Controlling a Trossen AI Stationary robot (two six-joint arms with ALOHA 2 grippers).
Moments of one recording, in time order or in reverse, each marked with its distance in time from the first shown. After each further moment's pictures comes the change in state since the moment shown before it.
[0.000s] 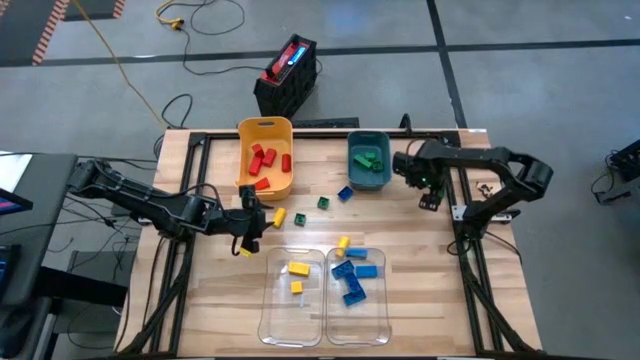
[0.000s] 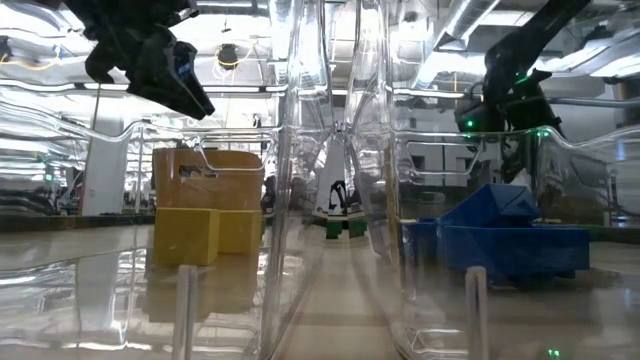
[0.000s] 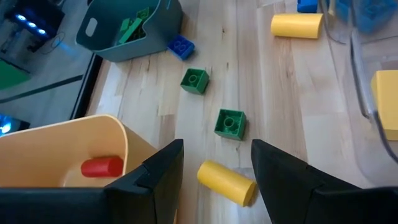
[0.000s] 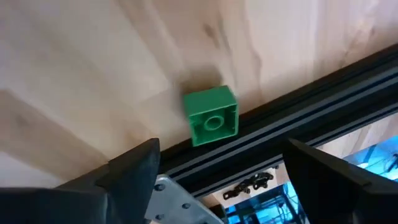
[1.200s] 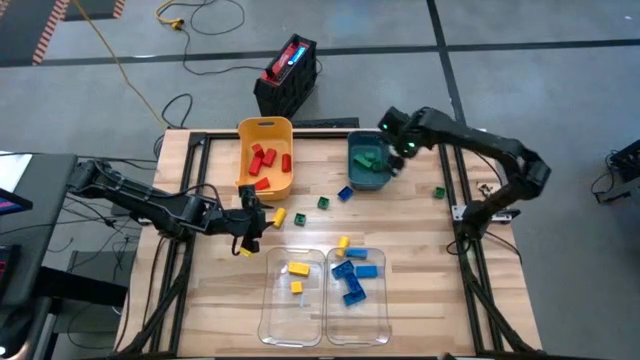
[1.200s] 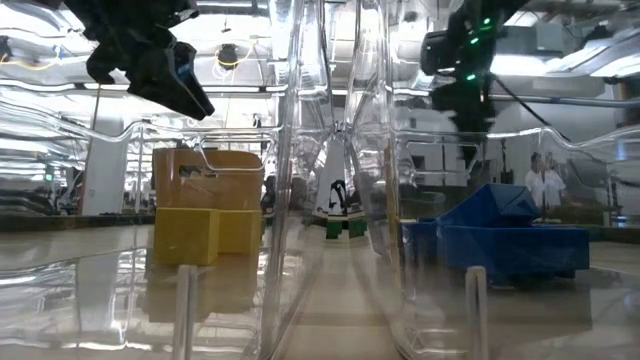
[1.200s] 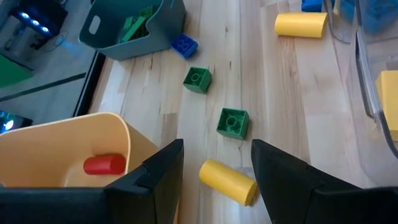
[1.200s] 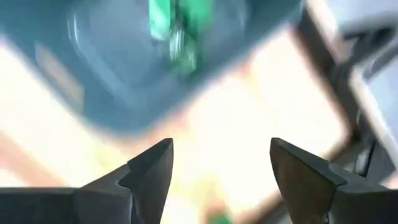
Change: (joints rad) left arm 0.000 0.000 0.000 -0.003 -0.013 -0.010; right arm -0.004 0.010 0.461 0.109 -0.185 0.160
